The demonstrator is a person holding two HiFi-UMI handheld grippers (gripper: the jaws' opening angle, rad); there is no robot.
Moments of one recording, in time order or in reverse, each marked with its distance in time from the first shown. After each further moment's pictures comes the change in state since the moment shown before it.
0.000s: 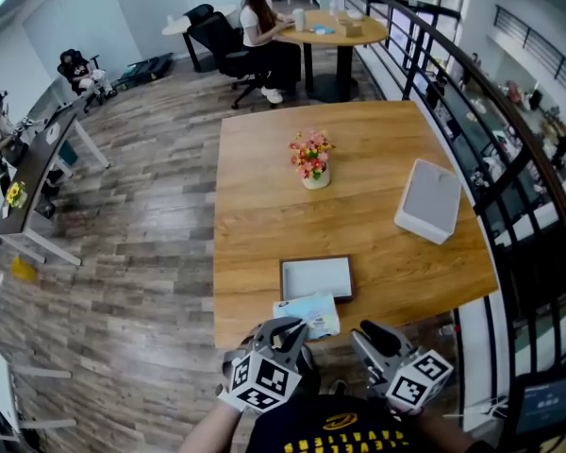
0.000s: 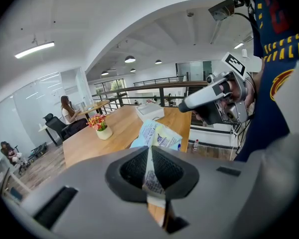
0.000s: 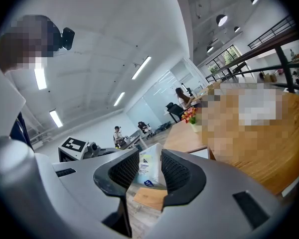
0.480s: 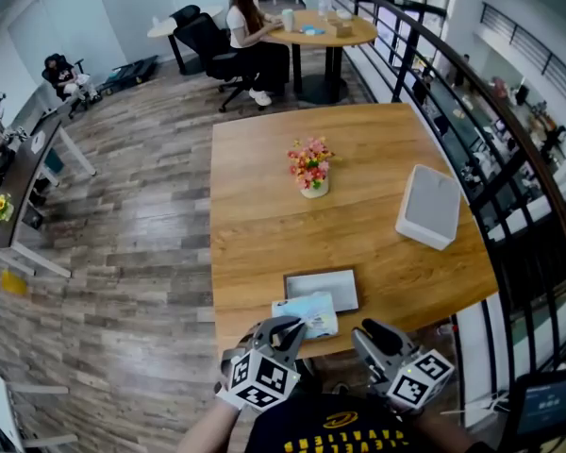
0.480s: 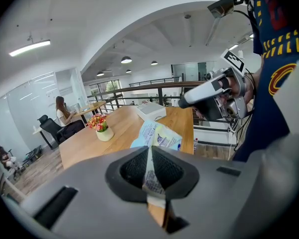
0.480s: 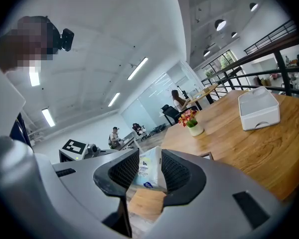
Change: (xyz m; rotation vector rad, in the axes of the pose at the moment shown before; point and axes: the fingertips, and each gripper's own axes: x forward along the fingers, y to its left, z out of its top) left arm 0.018 0.048 -0.015 0.031 -0.010 -0.056; right arm 0.044 -0.006 0.010 0.005 -0.025 -0.067
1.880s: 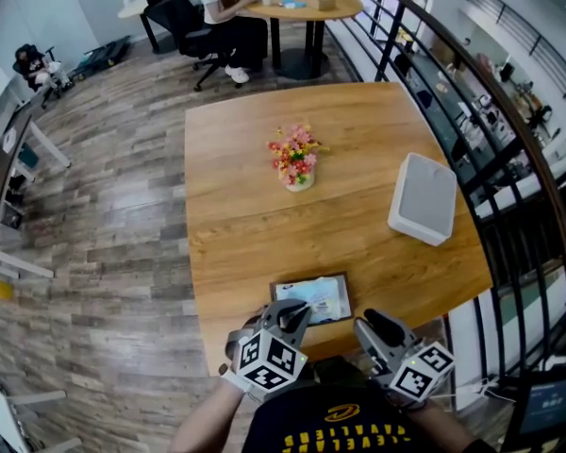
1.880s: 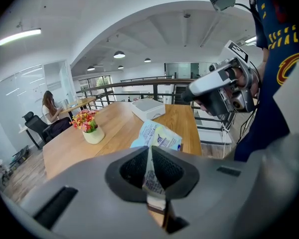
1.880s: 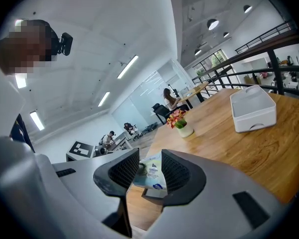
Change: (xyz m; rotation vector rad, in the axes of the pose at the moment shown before) left arm 0.078 0.025 0.011 0.010 0.029 -0.123; right arm 0.022 -0.049 0.024 0.046 0.017 -0.103
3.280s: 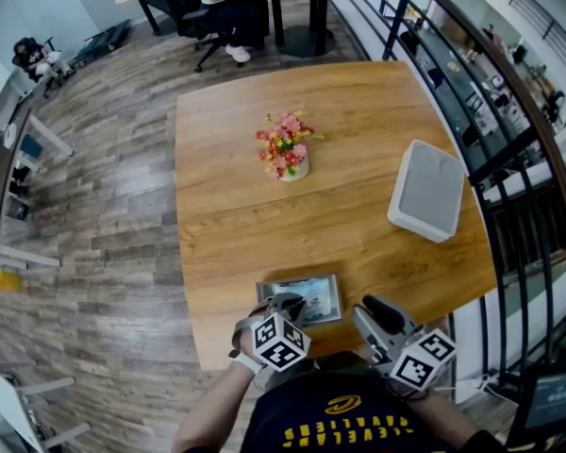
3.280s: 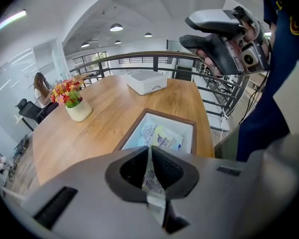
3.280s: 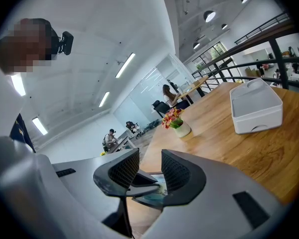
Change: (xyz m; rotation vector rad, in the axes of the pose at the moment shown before) left arm 0.085 -0.012 -0.059 -0.035 0.278 -0.041; right arm 0.013 -0.043 0.023 0.045 0.046 0.041
